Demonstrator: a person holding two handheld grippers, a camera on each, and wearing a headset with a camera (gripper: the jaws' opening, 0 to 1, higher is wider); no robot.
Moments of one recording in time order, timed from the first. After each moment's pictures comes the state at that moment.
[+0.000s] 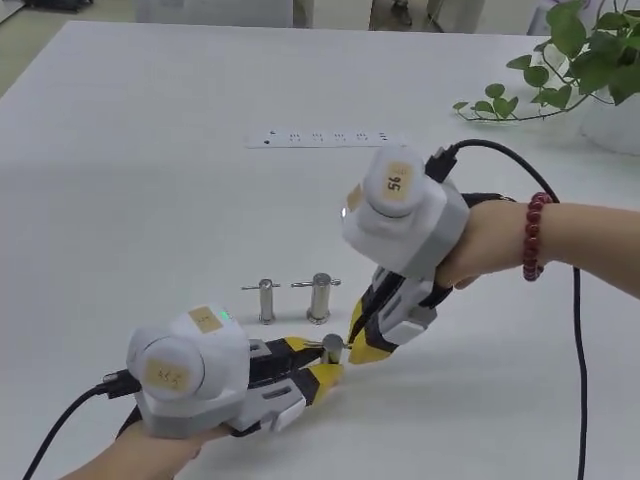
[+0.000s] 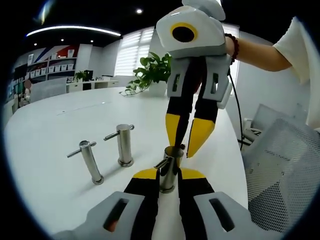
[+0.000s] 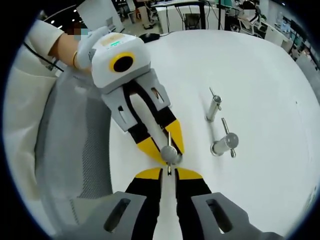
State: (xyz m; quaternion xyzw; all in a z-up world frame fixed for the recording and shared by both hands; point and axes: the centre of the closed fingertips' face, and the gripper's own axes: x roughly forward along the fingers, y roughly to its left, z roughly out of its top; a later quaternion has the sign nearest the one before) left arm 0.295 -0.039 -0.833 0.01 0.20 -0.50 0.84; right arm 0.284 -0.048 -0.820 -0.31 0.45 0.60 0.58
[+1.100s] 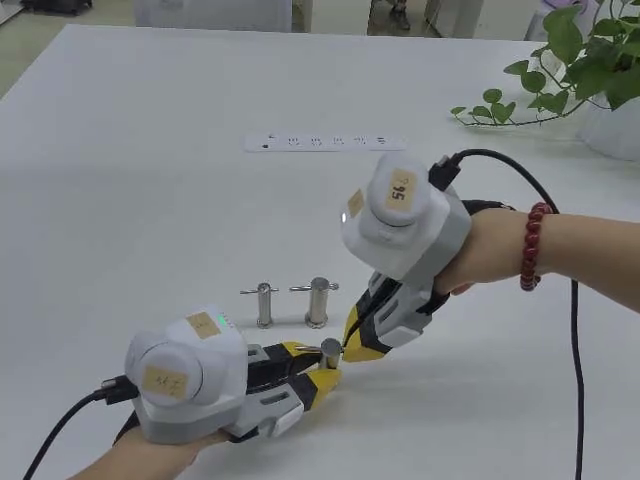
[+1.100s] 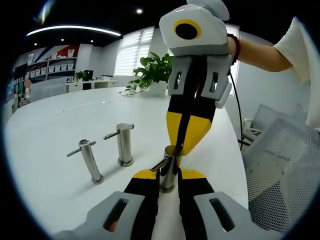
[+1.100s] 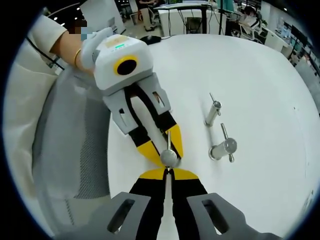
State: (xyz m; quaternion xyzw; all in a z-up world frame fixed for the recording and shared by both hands) left arm 0.295 -0.038 -0.835 0.01 0.20 -0.50 0.84; right arm 0.286 -0.040 -0.822 -0.32 0.44 0.60 0.59
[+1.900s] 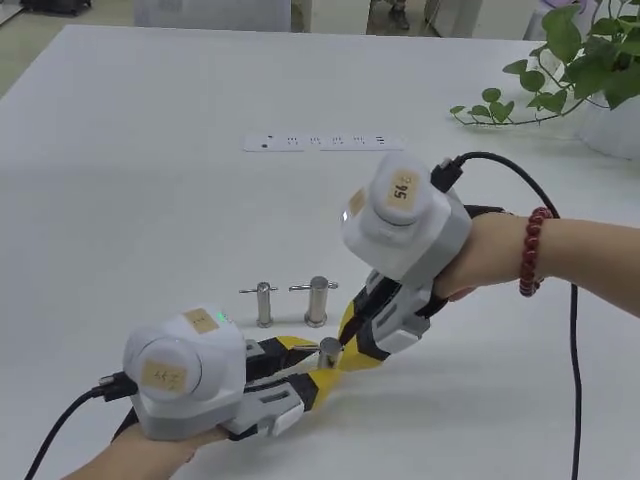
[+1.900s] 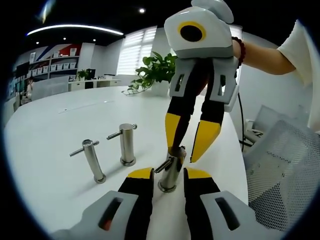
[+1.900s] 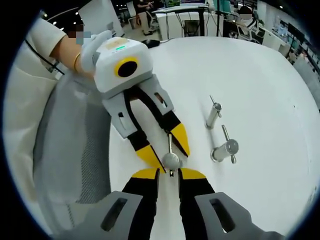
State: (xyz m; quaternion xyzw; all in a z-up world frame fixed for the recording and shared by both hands) left arm 0.295 -0.035 -0.834 0.01 0.20 -0.49 0.84; right arm 0.282 -0.034 -0.820 -0.30 0.43 0.60 0.60
